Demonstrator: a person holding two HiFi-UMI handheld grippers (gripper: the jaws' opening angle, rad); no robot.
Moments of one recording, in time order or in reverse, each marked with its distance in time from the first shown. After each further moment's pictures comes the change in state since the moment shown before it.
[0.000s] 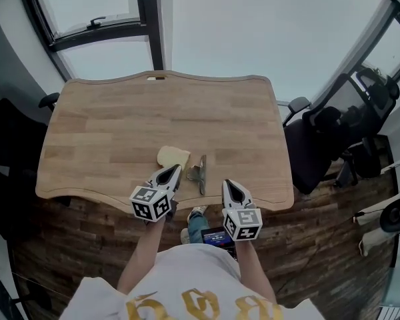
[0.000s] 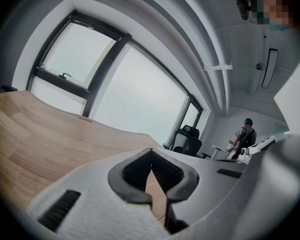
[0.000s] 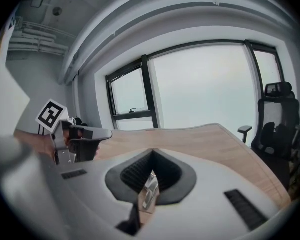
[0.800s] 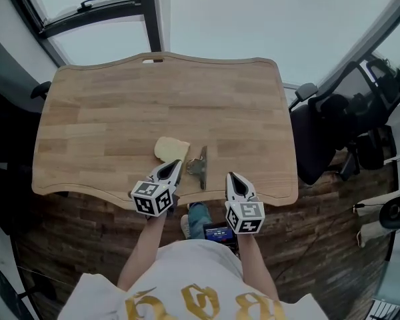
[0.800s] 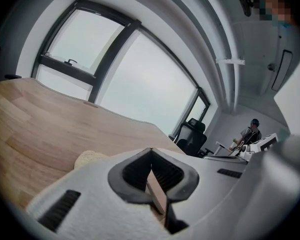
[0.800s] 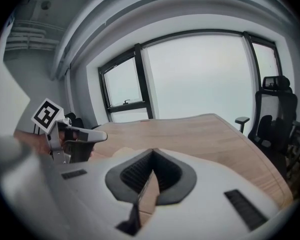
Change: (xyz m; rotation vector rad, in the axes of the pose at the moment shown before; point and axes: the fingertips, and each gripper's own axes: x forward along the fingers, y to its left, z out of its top) left arm 0.032 0.030 -0.039 -0.072 0.107 0.045; right arm 0.034 -0.030 -0.029 0.027 0.099 -0.040
